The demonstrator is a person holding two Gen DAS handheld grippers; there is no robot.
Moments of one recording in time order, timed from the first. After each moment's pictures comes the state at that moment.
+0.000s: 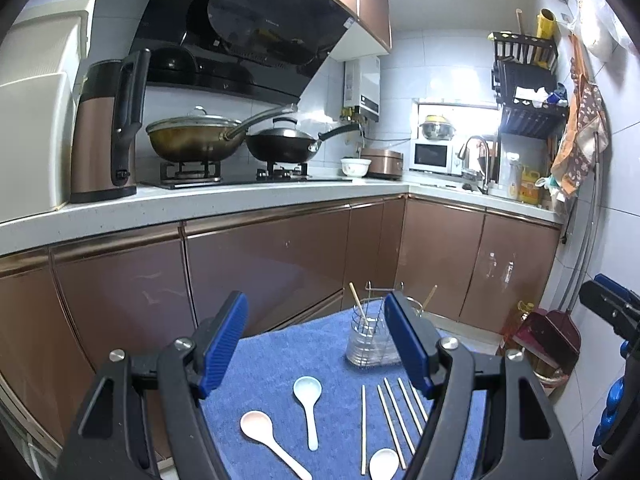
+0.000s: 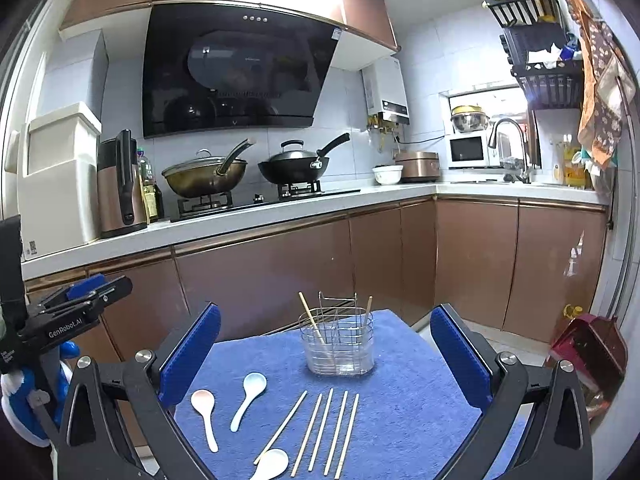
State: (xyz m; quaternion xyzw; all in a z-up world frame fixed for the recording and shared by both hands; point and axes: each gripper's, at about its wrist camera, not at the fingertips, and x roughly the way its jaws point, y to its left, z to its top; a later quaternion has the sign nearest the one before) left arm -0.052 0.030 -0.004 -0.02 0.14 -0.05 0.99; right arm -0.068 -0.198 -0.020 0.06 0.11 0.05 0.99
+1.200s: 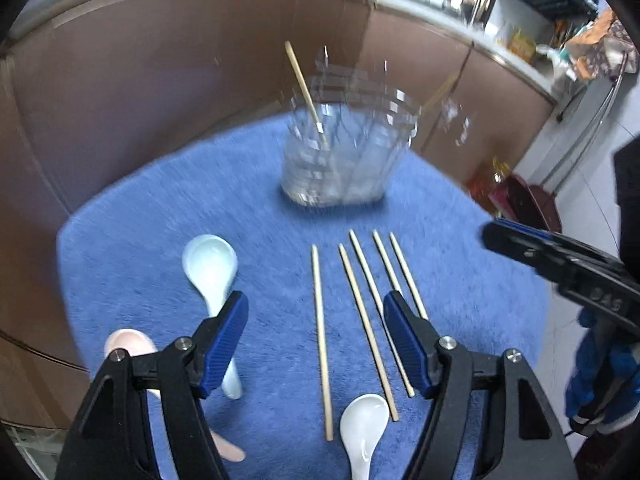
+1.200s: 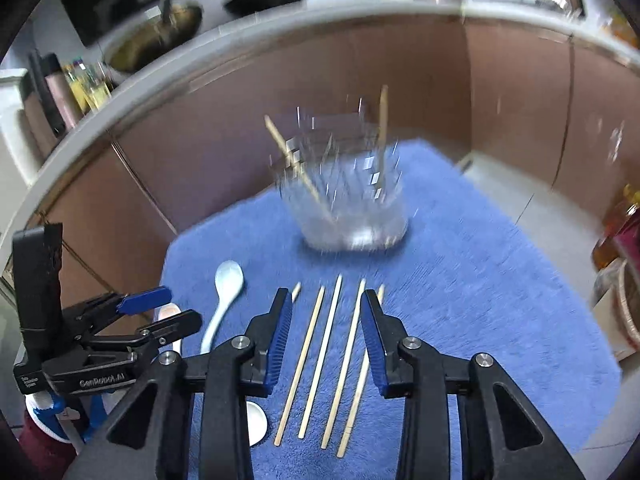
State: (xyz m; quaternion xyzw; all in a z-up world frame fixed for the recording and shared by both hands) left arm 0.128 -0.040 -0.181 -0.01 0.48 -0.17 0.86; right arm 0.123 -0.212 -0.177 0.12 0.42 0.12 0.89
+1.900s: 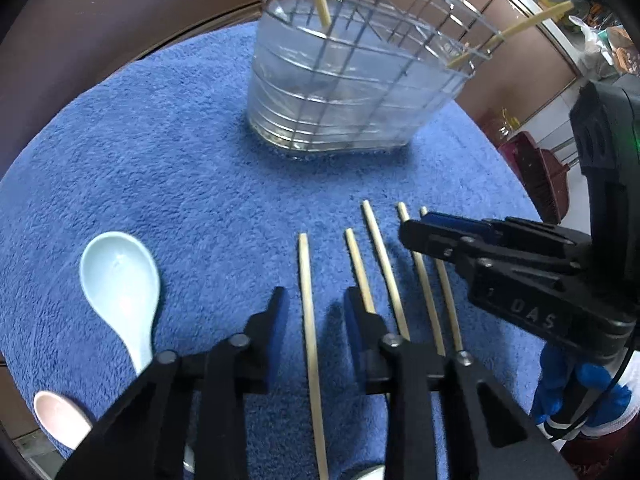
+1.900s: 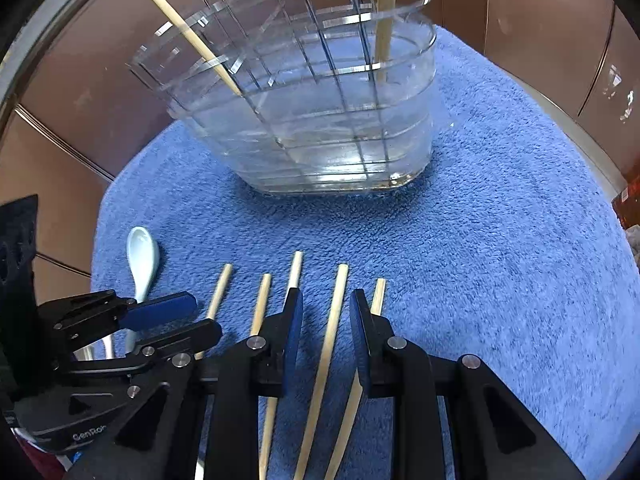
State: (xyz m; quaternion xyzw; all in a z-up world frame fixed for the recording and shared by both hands) left arm 0.218 -0.076 -0.261 -0.02 0.60 -0.20 0.78; right arm 0.234 -0.195 -0.281 0.10 0.58 0.10 0.80
